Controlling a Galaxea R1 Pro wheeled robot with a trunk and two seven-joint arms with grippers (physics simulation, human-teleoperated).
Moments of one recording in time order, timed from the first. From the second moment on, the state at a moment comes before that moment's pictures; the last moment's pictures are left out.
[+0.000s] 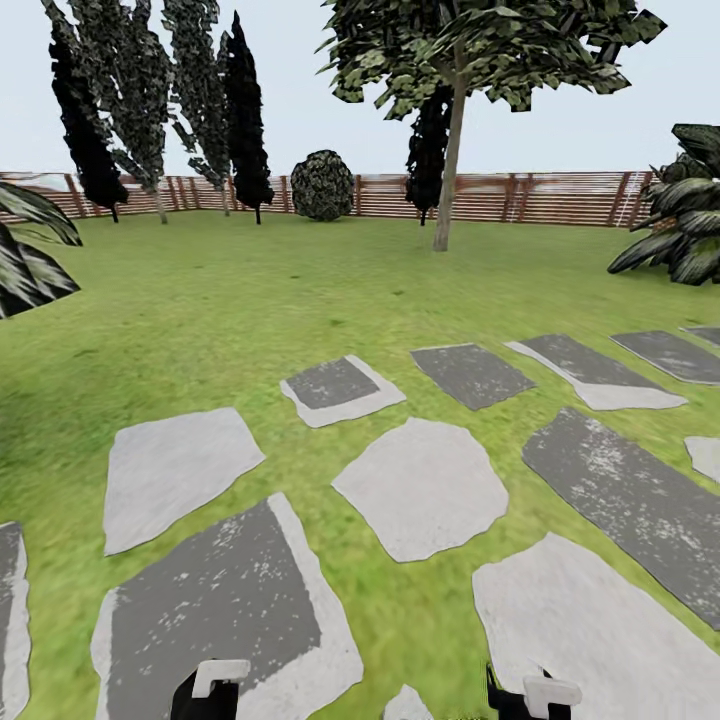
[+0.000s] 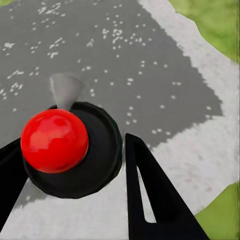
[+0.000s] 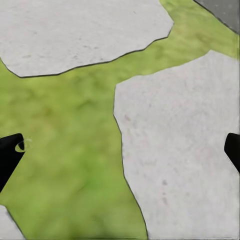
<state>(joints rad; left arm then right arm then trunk) -0.35 0.03 -0.12 -0.24 0.09 -0.36 0.09 -0.38 -0.03 0.08 -0.05 -0.08 -0.75 -0.15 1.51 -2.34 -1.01</state>
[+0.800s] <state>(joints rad) -0.35 0.04 -0.12 -0.24 0.10 -0.36 0.09 -0.38 -0.03 0.08 -0.05 -0.08 -0.75 -0.15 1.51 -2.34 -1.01</state>
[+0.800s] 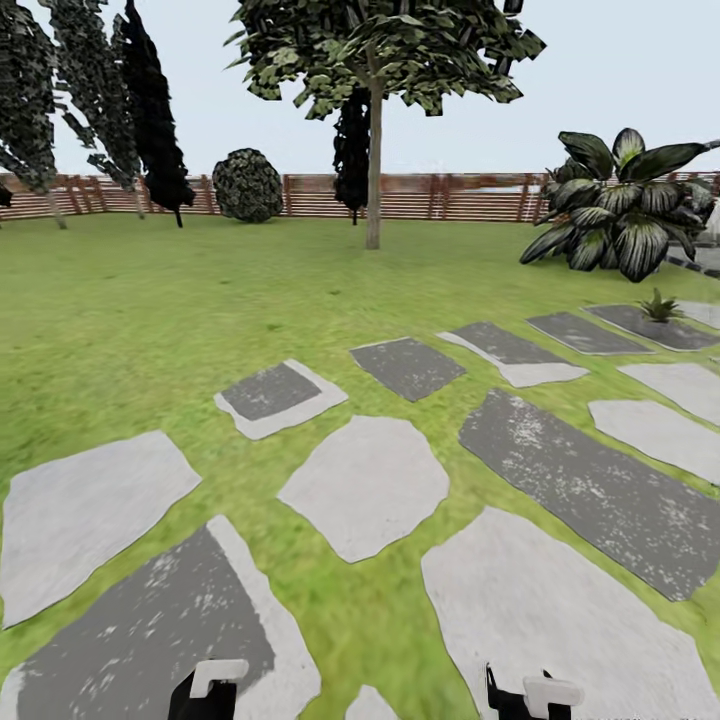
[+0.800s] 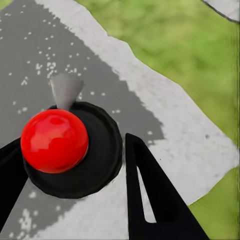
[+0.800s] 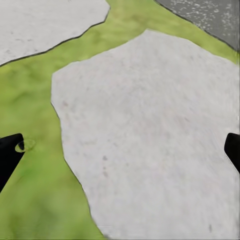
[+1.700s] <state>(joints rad) -0.35 0.04 -0.12 -0.24 0.10 -0.36 0.09 -0.38 -0.03 0.08 -0.05 -0.08 -0.75 -0.15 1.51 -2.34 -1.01</state>
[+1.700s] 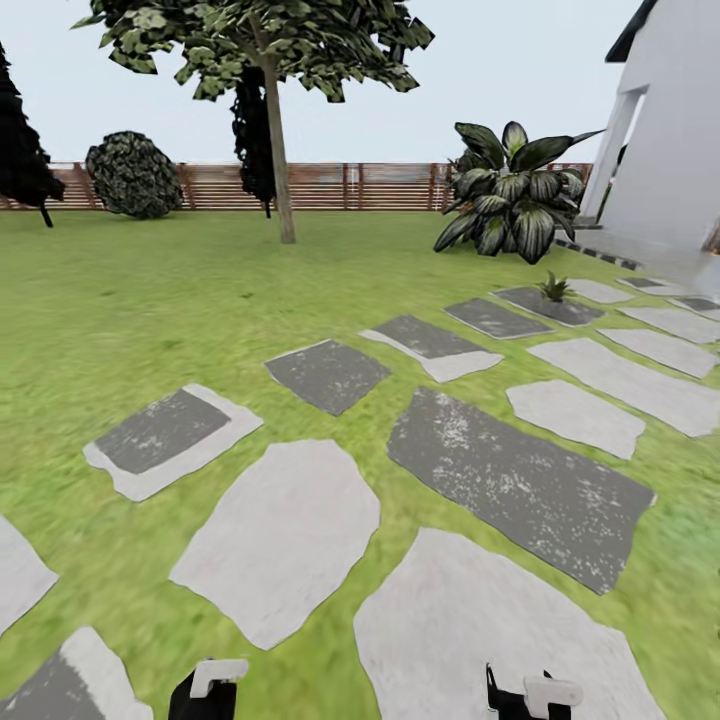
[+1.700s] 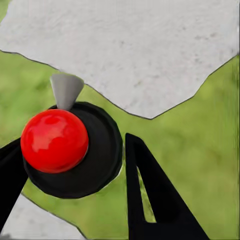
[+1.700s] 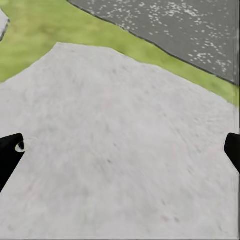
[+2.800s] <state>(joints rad) -0.35 0.04 -0.12 -0.25 0.10 -0.36 0.09 -0.38 -0.03 0.08 -0.05 -0.08 -0.75 -0.15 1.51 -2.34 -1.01</state>
